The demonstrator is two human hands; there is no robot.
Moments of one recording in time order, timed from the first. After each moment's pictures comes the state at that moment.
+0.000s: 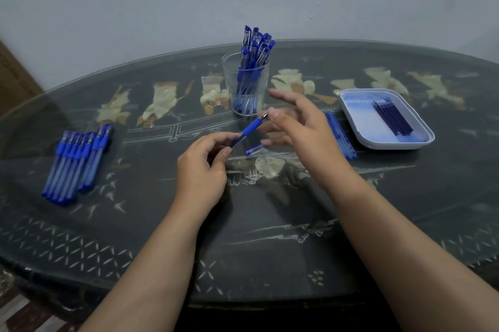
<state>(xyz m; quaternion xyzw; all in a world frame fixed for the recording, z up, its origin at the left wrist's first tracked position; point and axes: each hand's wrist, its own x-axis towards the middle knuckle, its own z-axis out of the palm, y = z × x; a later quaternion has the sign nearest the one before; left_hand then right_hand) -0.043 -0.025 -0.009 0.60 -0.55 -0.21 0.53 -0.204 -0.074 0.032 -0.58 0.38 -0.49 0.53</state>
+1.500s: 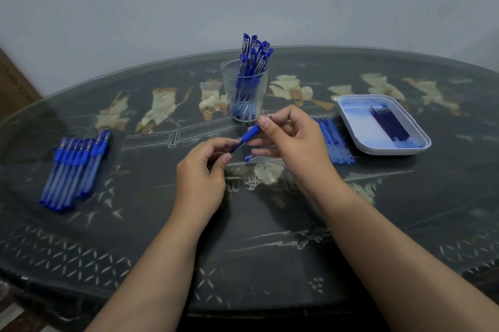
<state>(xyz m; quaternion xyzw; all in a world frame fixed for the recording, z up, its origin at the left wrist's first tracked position) -0.043 -0.024 -0.008 0.60 -0.56 -0.20 0.53 -0.193 -0.069 0.029 -0.54 0.37 -0.52 0.55</state>
